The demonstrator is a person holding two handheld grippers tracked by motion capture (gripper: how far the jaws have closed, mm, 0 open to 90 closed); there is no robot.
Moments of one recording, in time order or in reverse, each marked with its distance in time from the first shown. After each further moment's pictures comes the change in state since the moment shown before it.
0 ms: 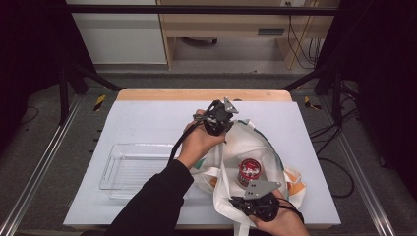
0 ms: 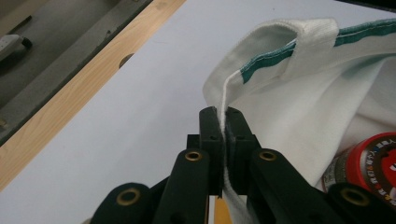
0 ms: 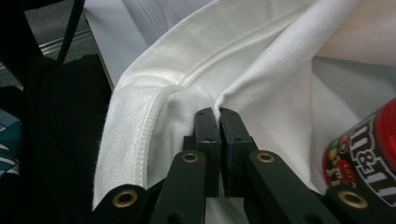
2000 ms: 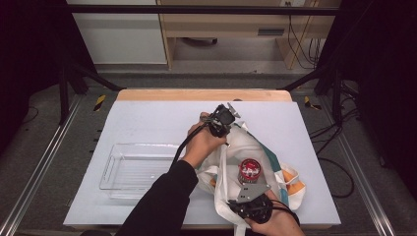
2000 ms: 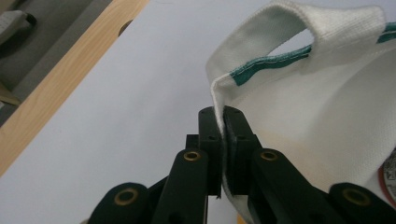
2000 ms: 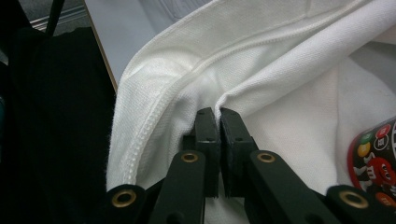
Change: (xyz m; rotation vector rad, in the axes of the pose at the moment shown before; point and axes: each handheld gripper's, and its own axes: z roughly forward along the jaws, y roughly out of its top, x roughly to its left) left arm 0.005 -0.010 0.042 0.122 0.037 0.024; right arm 0.004 -0.005 0.018 0.074 0.000 -0.025
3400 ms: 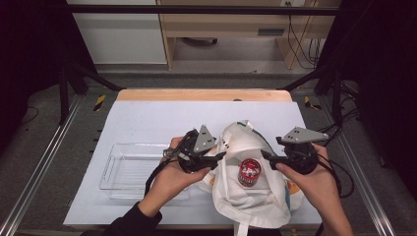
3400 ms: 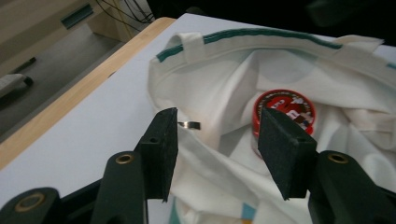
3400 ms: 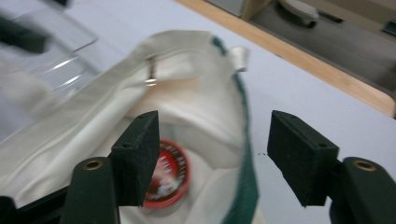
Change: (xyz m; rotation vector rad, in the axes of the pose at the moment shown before) left arm -0.058 -0.071 -0.125 -0.324 -0.074 -0.001; right arm -0.095 0.053 -0.114 -0.137 -0.438 0.220
